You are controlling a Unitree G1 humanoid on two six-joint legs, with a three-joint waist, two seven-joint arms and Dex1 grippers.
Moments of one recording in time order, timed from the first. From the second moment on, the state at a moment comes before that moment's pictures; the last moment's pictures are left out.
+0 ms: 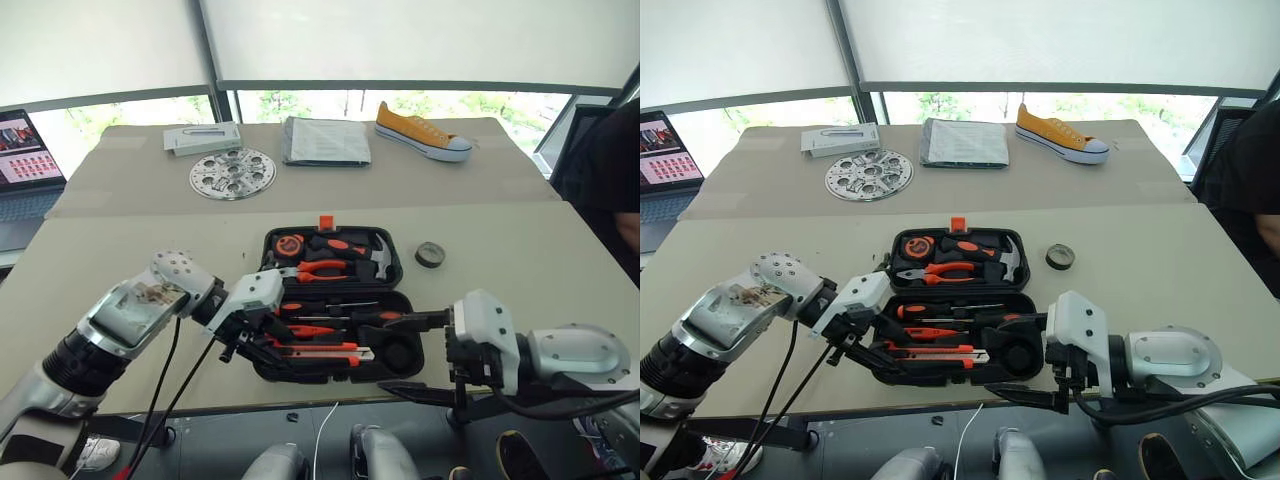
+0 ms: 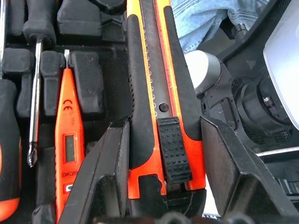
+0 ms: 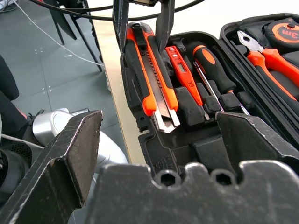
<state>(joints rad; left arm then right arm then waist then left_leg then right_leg) -0.60 0.89 -0.42 -0.27 -0.41 0.70 -1.44 -0.01 -0.93 -0.10 -0.80 0.69 0.66 0.91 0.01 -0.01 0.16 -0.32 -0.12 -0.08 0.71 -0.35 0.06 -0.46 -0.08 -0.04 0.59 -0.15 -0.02</state>
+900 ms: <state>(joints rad) -0.61 0.81 -0.46 -0.23 -0.34 0.74 -1.41 0.00 -0.94 -0.10 -0.80 0.73 0.67 0.87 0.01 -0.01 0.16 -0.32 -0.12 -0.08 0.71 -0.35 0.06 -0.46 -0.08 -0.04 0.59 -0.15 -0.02</state>
